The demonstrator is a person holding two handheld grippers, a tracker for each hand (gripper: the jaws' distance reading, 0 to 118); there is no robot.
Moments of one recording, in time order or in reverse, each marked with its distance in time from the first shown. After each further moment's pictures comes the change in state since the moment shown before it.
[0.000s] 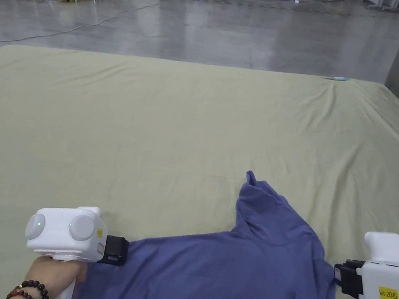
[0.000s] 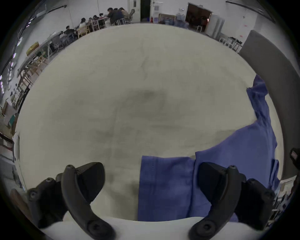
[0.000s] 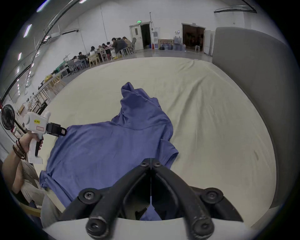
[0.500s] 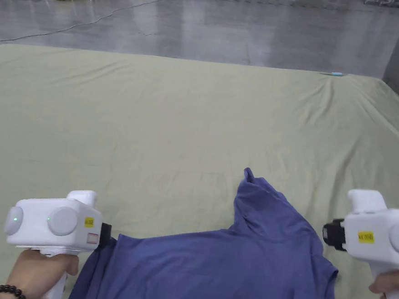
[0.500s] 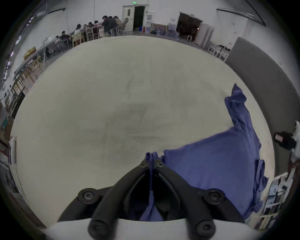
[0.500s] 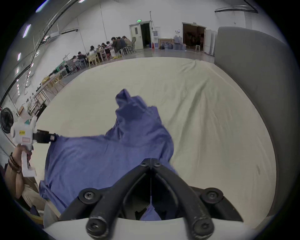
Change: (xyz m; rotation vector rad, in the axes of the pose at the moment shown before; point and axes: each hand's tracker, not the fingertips) left arm 0.006 0.000 0.072 0.149 -0.117 -0.018; right arm 0.008 0.073 -0.036 0.006 -0.002 -0.008
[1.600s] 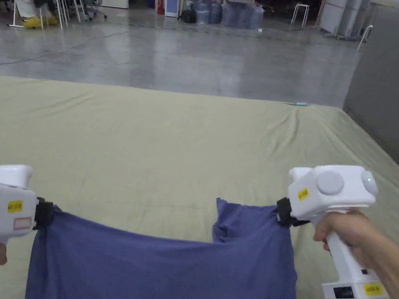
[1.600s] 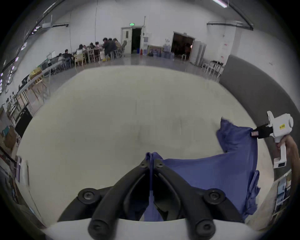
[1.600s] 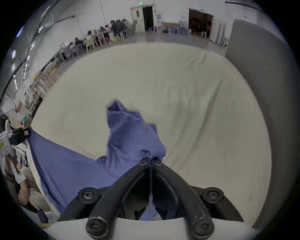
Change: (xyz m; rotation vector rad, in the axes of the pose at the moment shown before) left arm -0.014 0.085 0.088 0.272 -0.011 -0.048; right arm 0.007 0.122 -0.035 -0.095 0.006 0.044
